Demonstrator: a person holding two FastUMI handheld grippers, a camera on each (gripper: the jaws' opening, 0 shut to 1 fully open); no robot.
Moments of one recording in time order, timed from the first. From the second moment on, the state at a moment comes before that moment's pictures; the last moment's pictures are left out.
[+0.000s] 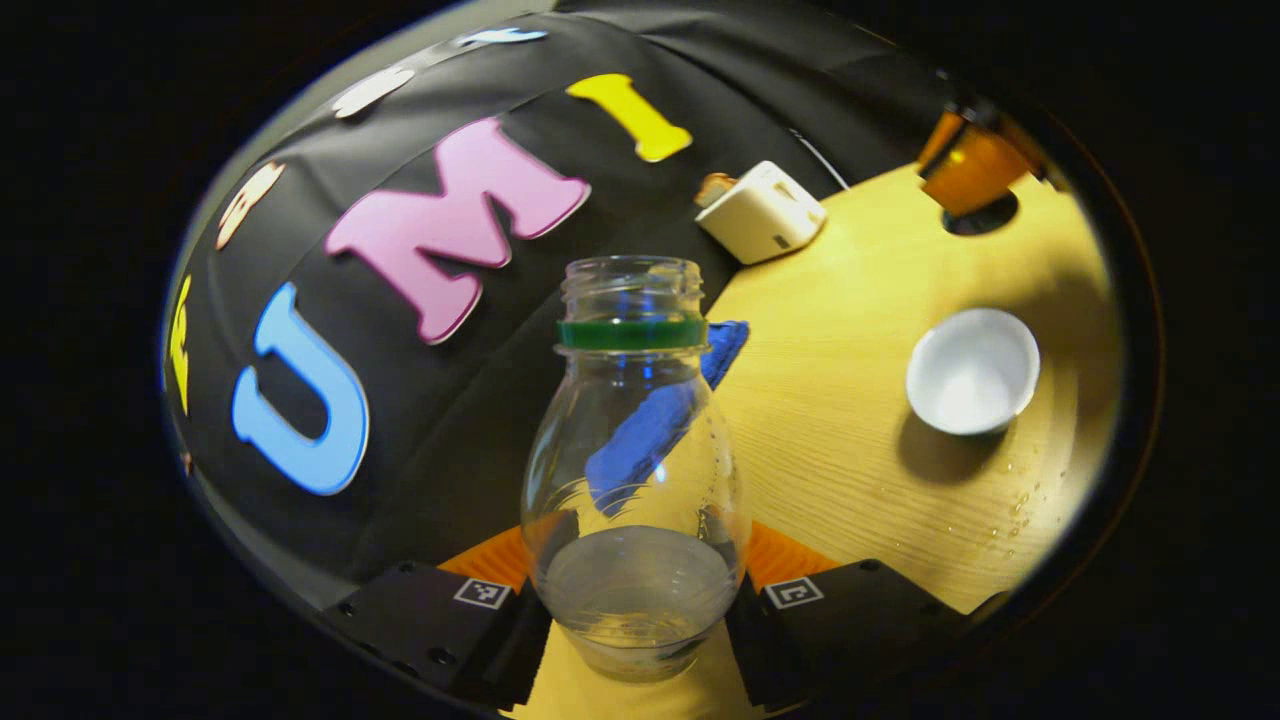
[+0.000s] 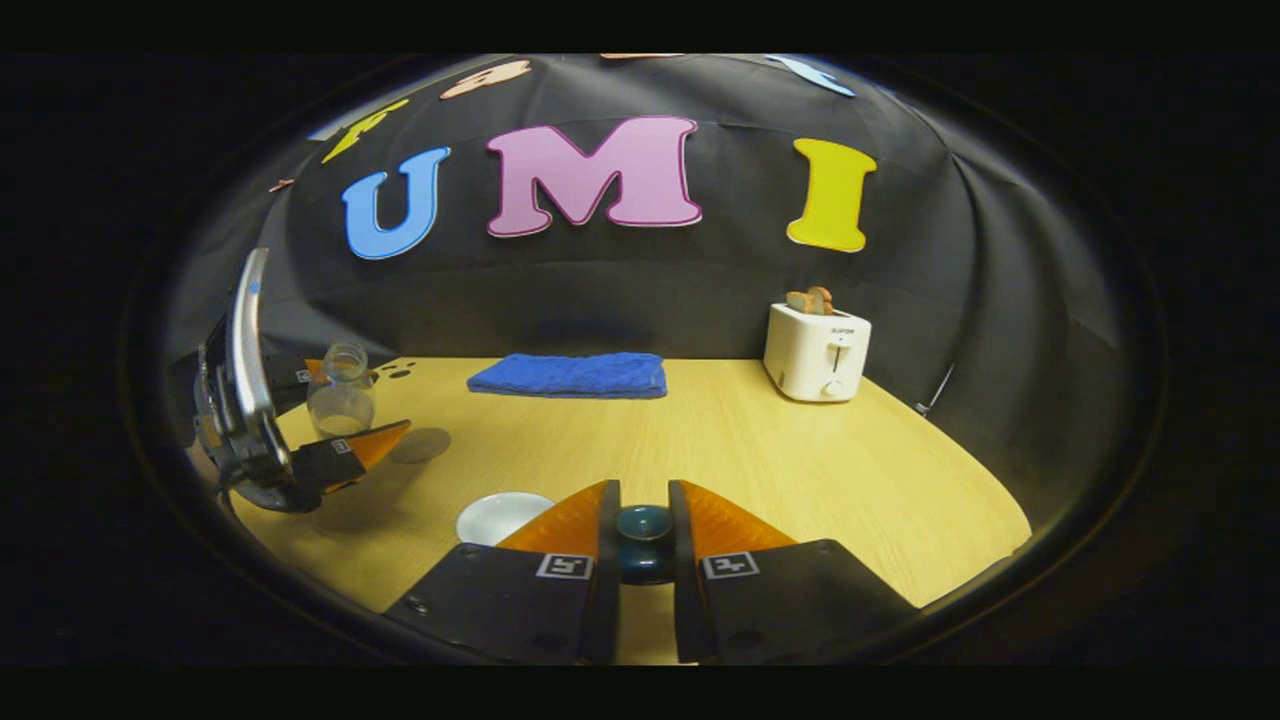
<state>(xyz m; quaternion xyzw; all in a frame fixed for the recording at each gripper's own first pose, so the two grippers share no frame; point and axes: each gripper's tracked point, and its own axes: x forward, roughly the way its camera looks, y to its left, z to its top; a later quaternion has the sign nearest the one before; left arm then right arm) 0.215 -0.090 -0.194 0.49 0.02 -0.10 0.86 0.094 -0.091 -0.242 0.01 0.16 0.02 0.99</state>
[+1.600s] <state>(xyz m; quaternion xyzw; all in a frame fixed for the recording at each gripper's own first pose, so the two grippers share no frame) 0.240 -0.144 -0.236 0.81 -0.03 -0.17 0.55 0.107 -0.111 -0.248 0.03 0.16 0.03 0.99</state>
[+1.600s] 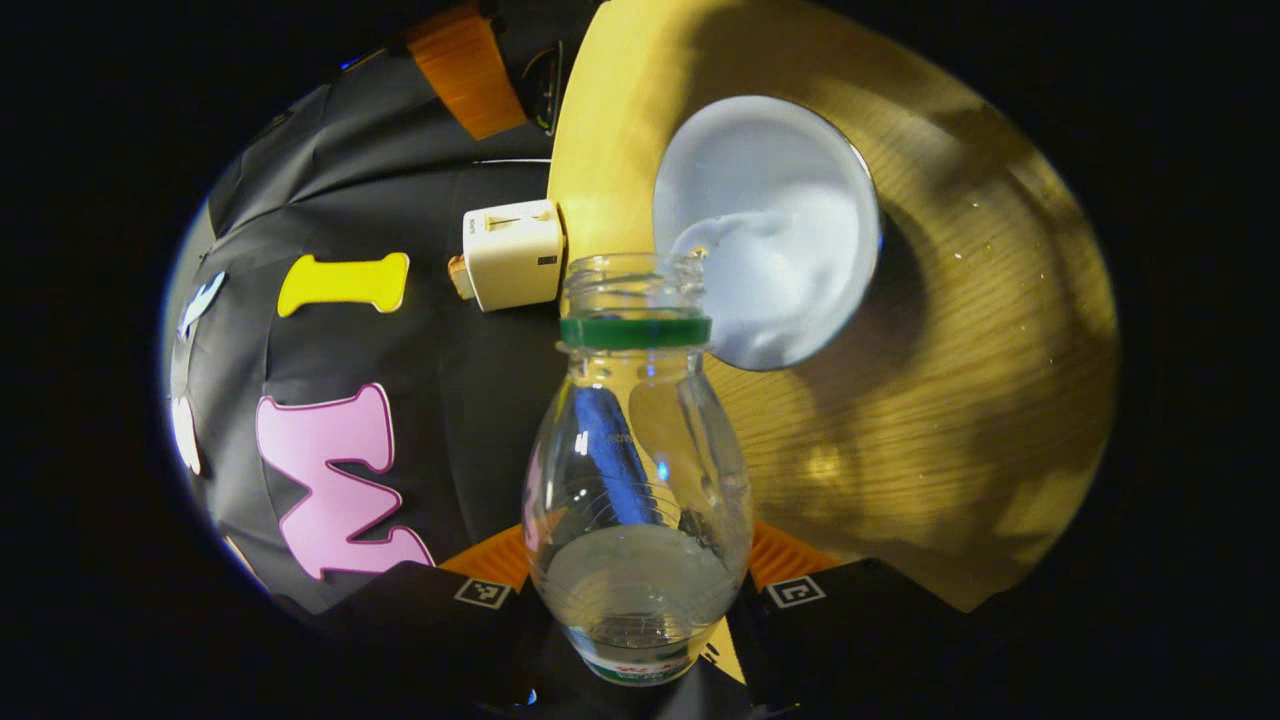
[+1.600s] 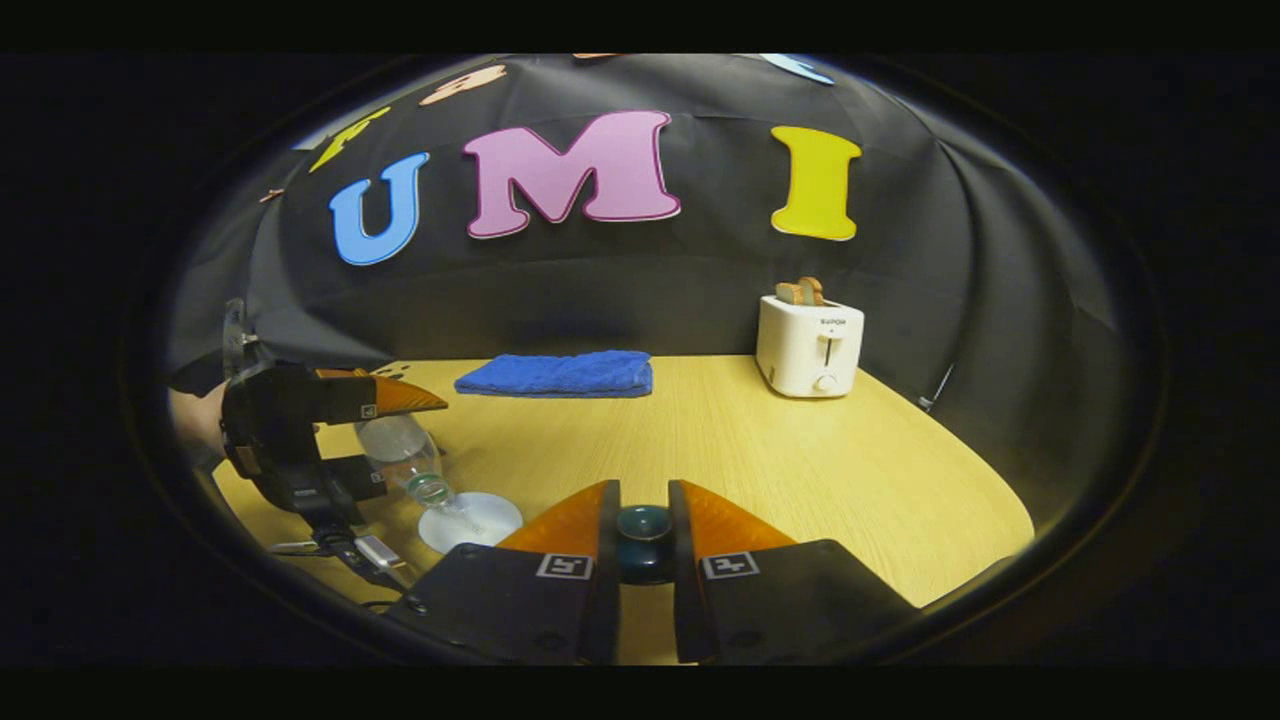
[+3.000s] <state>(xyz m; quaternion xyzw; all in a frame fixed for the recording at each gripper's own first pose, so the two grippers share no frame) 0.252 -0.168 -0.205 0.89 -0.14 -0.19 0.40 0.095 -0.084 -0.245 0.03 0.15 0.05 0.99</state>
